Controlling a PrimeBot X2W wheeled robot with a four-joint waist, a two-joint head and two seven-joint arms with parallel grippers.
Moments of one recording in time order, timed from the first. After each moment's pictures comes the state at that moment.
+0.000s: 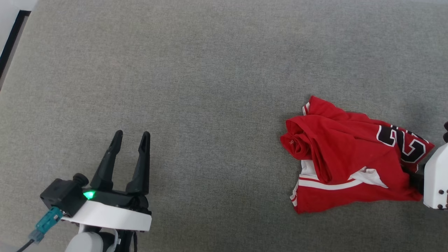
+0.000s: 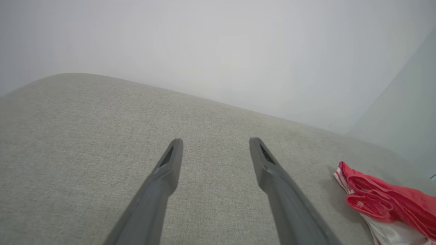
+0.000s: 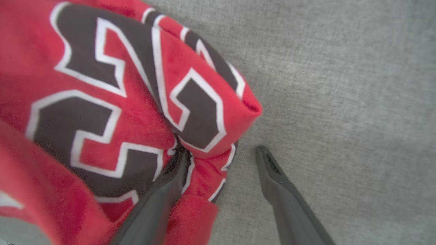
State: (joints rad) left arm -0.09 0.21 -0.17 0.00 -0.53 -0.13 -0.26; right arm -0.20 -0.40 -0.12 -0.03 0.51 0.13 1.08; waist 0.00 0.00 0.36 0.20
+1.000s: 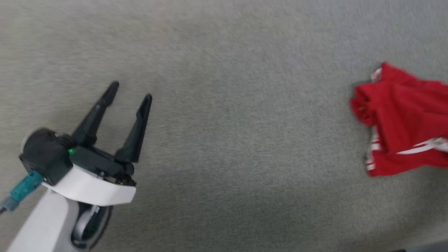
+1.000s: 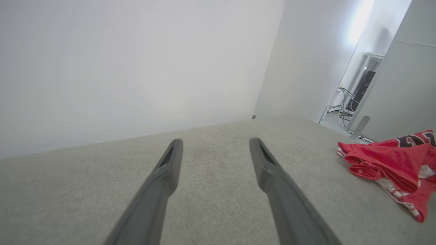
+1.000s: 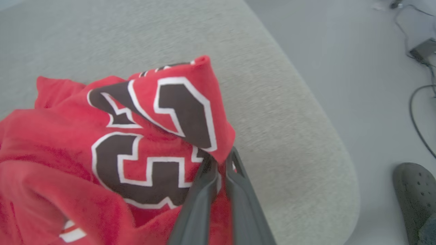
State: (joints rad) left arm -0.28 0.45 -0.30 -0.09 -0.52 -0.13 -0.26; right arm -0.24 -0.35 -0.49 0.06 0.48 0.13 0.70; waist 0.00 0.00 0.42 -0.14
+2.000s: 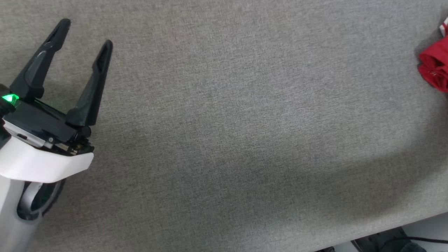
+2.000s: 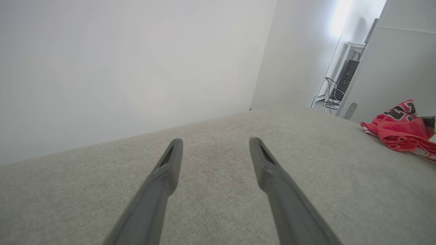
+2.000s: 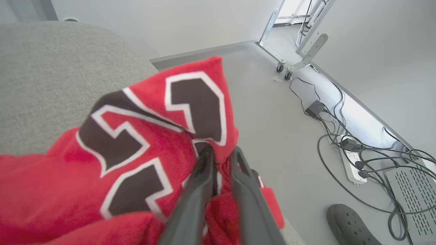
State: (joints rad) left arm -0.46 0.68 -0.30 -0.20 -0.57 -0.13 -0.26; right arm -0.80 -0.23 -0.77 0.53 -0.11 0.13 0.13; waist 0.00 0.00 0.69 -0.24
